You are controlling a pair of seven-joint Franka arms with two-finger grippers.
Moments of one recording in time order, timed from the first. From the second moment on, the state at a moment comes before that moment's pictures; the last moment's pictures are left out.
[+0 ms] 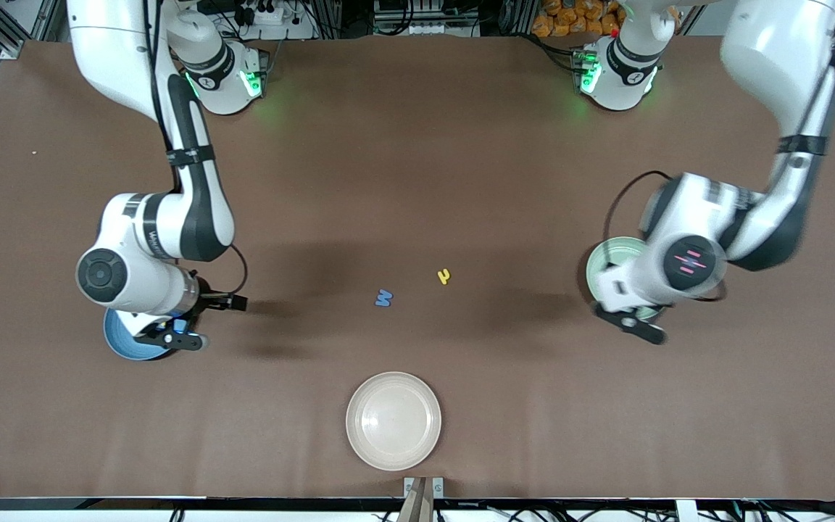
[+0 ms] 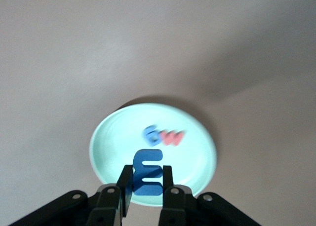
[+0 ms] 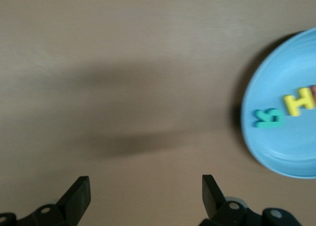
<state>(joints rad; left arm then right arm) 0.04 0.51 -0.30 -1.62 0.29 1.86 0.15 0.66 0.59 -0.56 -1.68 0.40 2.04 0.10</state>
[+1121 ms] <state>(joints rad) 0.05 0.59 -0.18 -1.73 0.04 2.03 0.29 0.66 0.65 -0.46 -1.60 0.47 2.09 0.27</state>
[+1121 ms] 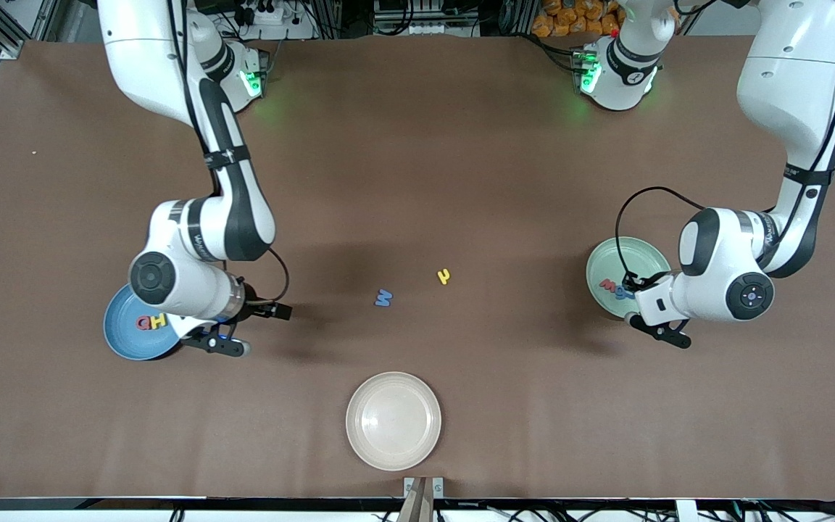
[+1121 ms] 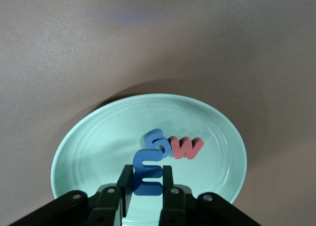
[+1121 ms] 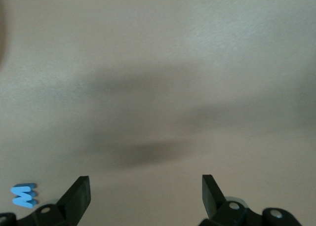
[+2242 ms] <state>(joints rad) 0.04 0.50 -0.13 -1.59 0.04 1.95 0.29 0.76 0.88 -0.37 -1.39 0.47 2.24 0.58</state>
